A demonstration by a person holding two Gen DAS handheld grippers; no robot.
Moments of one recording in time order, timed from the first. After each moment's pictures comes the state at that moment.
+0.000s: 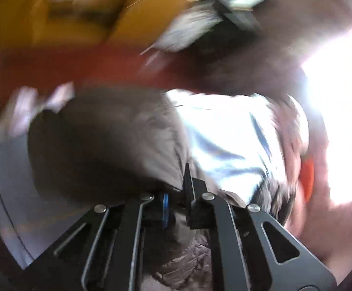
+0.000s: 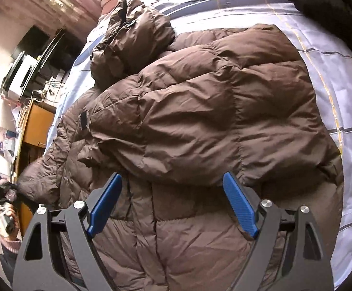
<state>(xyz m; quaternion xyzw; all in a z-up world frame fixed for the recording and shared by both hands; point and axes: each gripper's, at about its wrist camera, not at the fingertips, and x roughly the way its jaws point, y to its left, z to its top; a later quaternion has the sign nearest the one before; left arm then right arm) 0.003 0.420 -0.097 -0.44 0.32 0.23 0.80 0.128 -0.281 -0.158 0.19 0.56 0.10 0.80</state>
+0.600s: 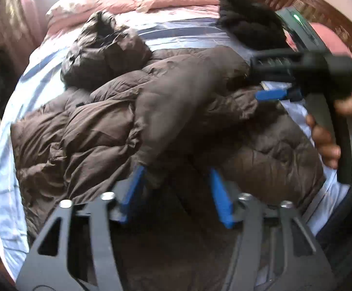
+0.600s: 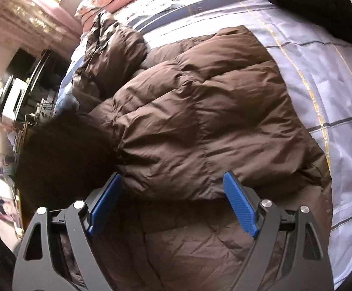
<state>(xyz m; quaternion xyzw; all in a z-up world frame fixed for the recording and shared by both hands) 0.039 0.009 -0.127 0.10 0.48 -0.21 0.84 0.135 -0.324 -0.157 0.23 0.55 0.06 0.80</state>
